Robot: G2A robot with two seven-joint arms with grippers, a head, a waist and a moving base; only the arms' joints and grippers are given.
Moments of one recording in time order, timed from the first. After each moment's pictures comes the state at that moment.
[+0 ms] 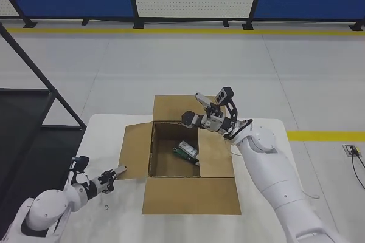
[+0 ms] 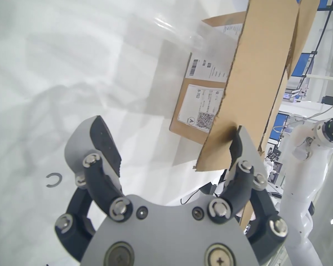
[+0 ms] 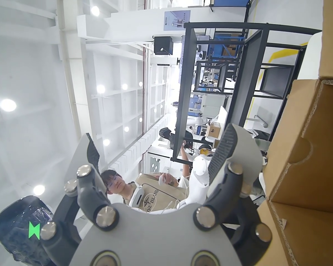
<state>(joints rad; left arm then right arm) 1.20 -0.98 -1.54 -1.60 0.11 0.26 -0.83 -0.40 -1.49 1.18 -0.78 0.63 -0.24 1.03</state>
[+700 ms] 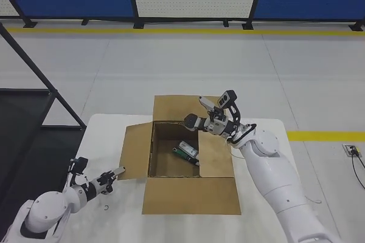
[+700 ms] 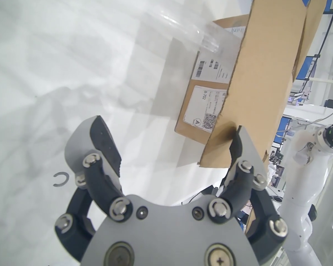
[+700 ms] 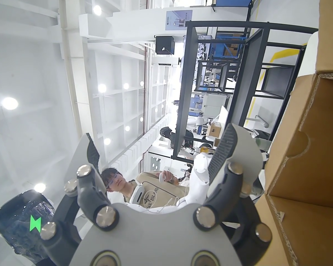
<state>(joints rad) 1.22 -0.97 -1.56 -1.61 0.11 0.25 -0.81 -0.44 -1.48 1.21 -0.83 0.62 -0.24 1.04</state>
